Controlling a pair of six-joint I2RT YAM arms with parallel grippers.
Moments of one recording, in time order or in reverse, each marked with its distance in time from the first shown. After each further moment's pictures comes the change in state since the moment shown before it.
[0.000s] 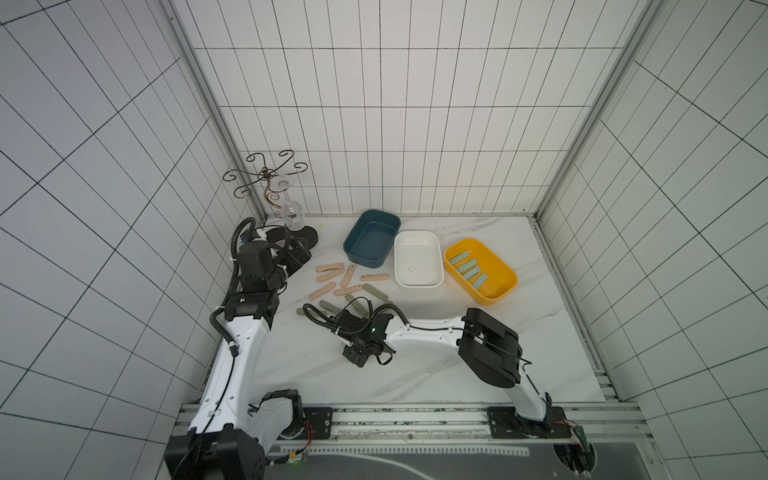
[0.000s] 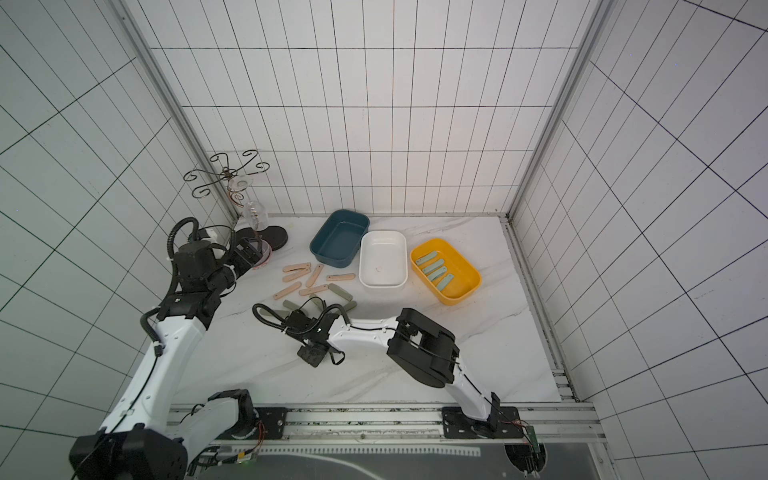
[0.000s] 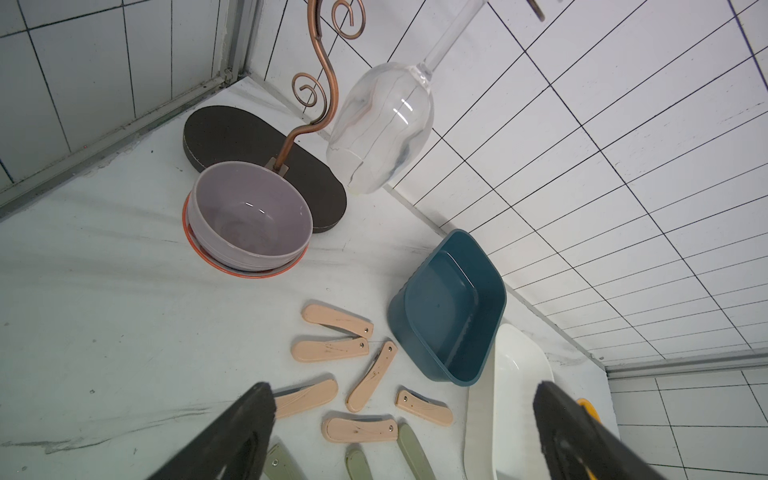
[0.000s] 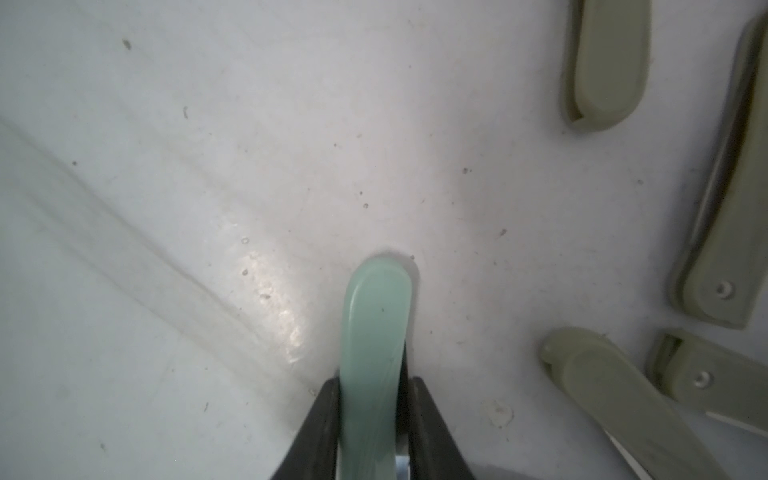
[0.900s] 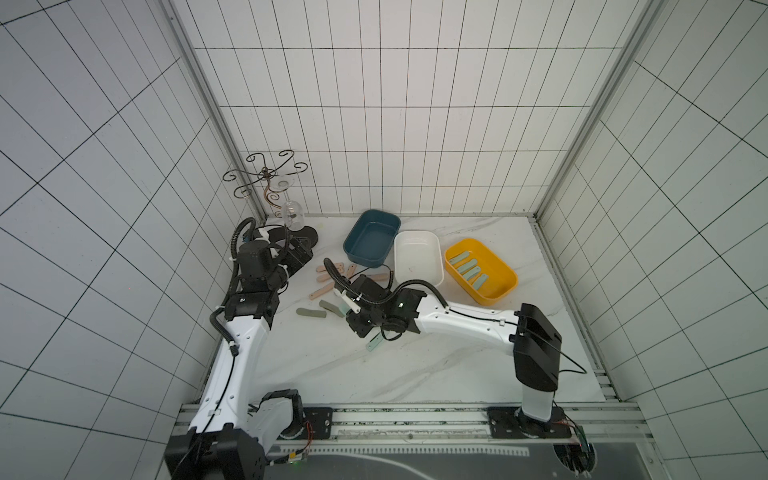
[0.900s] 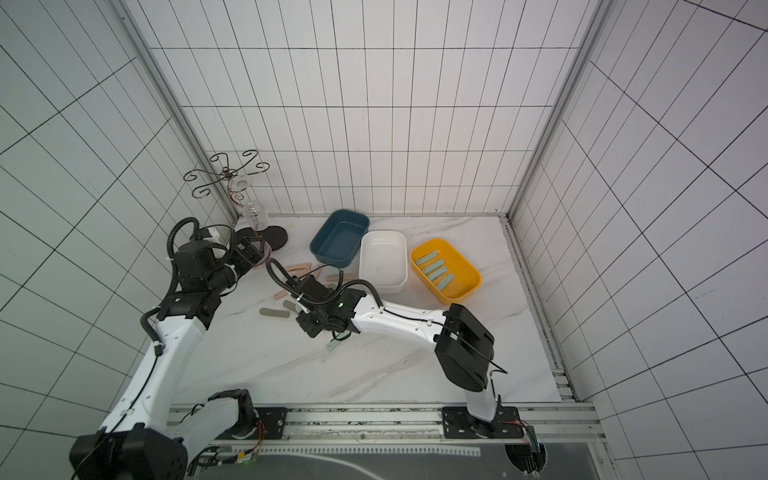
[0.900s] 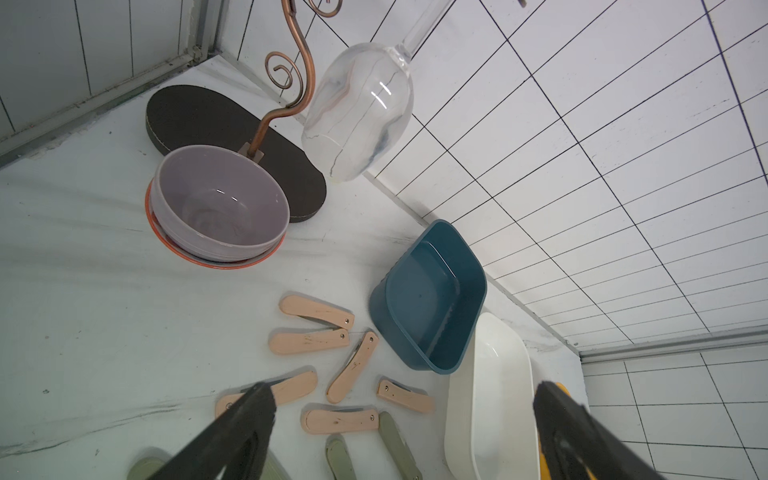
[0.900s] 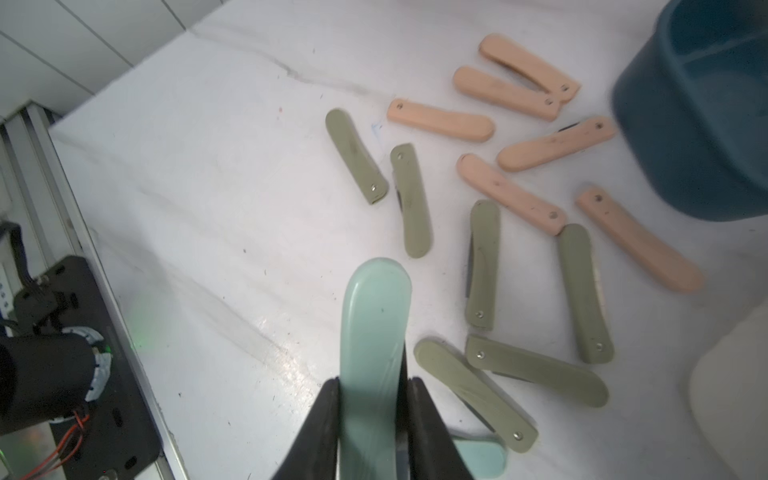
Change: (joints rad) left arm 0.000 0.002 0.001 0.006 0.075 -0.032; right arm -0.129 -0.301 -0.003 0.043 -0.006 0.083
